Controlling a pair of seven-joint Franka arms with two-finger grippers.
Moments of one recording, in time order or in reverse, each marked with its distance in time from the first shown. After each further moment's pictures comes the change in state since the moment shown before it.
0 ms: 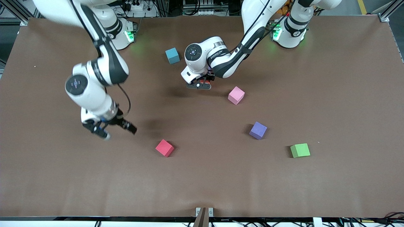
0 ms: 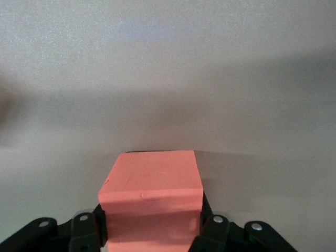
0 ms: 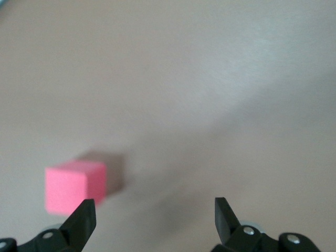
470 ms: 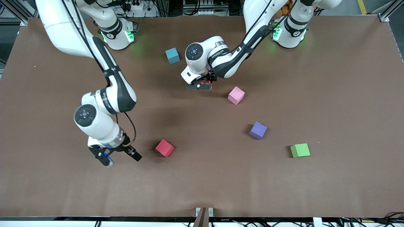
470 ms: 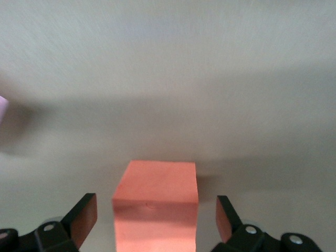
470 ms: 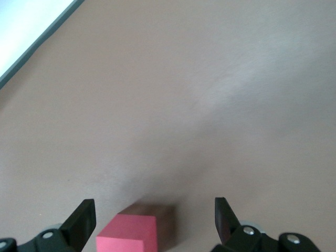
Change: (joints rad) left arm 0.033 -0.044 -0.001 0.010 0.001 0.002 -0.002; right arm 0.069 0.265 -0.048 0.337 0.005 -0.021 0.077
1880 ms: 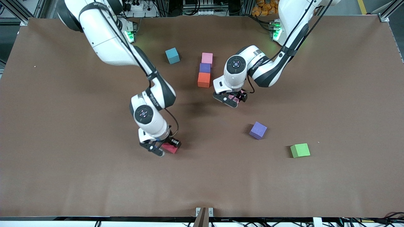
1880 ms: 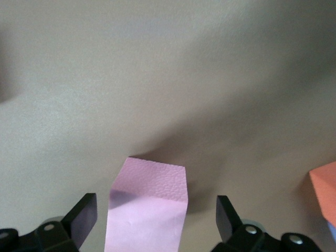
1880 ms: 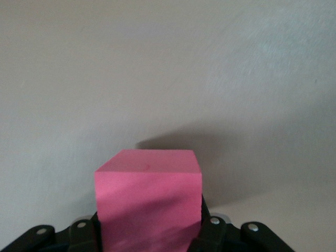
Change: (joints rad) left arm 0.297 -0.178 -0.019 -0.300 0.101 0.128 0.636; right arm 0.227 0.104 -0.006 -0.028 0.022 0.062 -0.049
